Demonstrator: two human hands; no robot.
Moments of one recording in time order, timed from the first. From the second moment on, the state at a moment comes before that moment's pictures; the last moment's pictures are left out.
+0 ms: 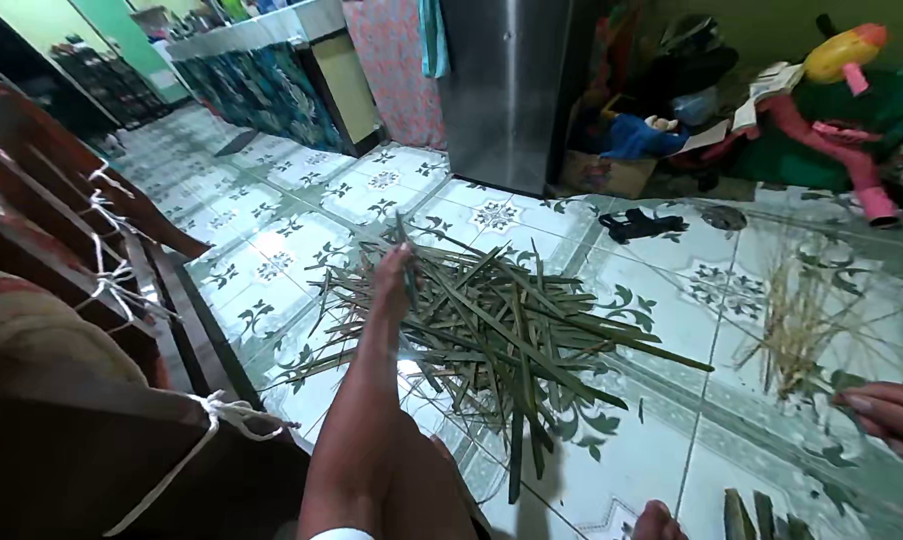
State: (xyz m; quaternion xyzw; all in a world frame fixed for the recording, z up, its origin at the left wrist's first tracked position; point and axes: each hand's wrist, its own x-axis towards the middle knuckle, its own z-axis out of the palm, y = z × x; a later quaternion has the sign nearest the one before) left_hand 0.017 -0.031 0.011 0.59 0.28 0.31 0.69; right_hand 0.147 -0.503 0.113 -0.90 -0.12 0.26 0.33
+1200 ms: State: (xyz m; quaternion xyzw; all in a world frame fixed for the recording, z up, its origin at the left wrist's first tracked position) left_hand 0.008 0.002 0.001 0.50 0.28 0.41 0.71; right_hand 0.273 -0.638 -0.054 -0.83 -0.27 0.28 0.39
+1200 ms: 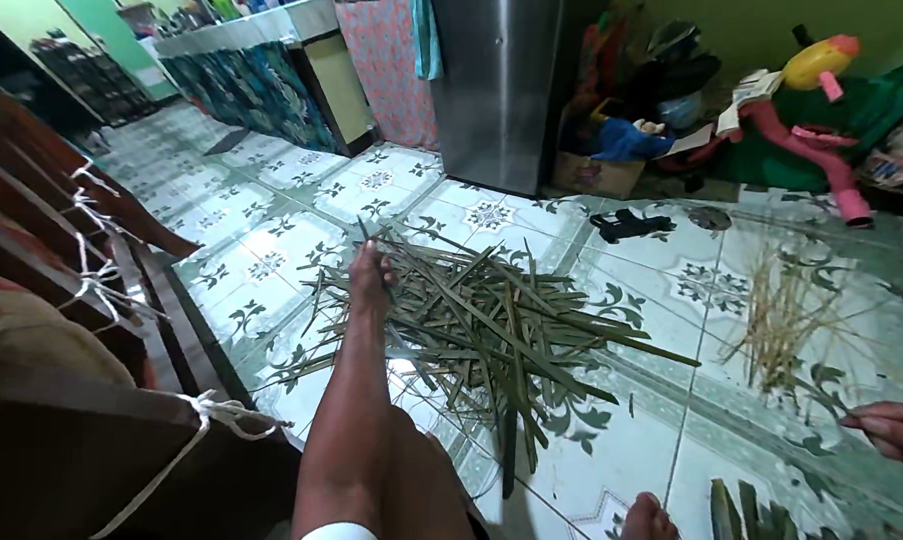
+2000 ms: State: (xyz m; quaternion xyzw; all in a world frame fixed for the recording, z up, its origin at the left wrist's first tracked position) left_hand 0.020 -0.041 0.018 0.54 0.21 0.42 0.70; right_hand 0.266 -0.600 -0.046 -0.83 -0.31 0.29 0.35
